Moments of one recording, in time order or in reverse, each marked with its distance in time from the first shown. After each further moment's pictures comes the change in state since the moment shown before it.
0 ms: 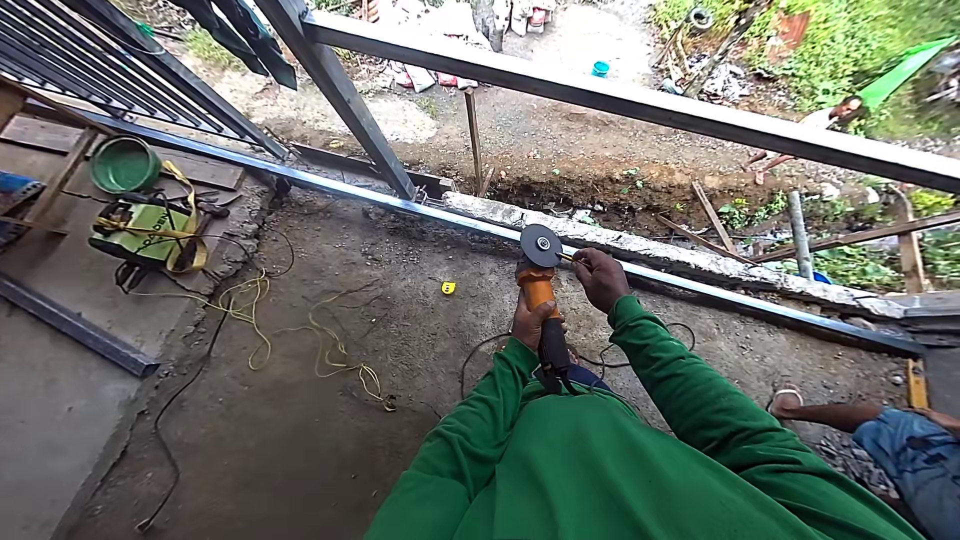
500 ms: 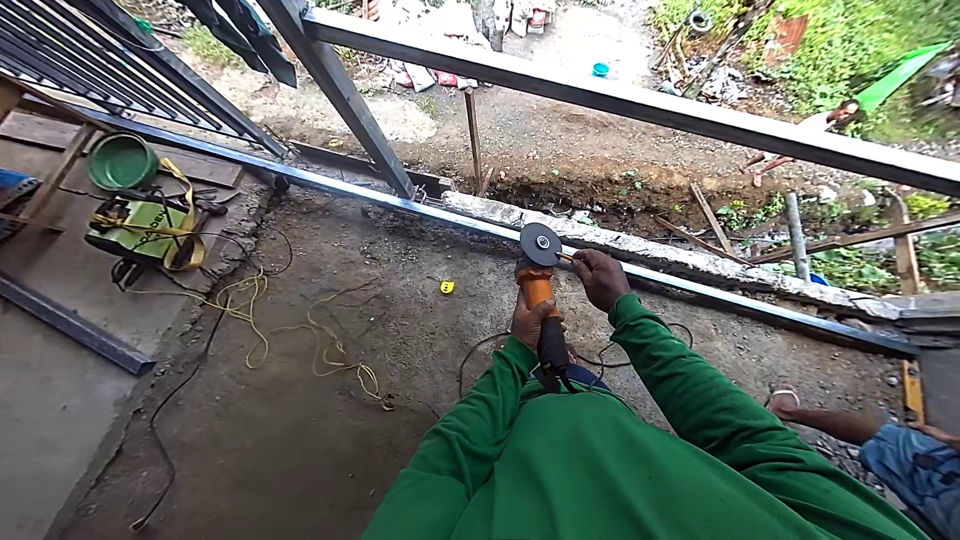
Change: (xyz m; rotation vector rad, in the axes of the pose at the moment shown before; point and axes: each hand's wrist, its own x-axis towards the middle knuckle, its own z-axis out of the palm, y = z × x) left_hand -0.003 0.000 0.003 0.001 0.003 -0.011; right_hand -0.003 0.003 -0.003 -0.015 -0.002 -0.054
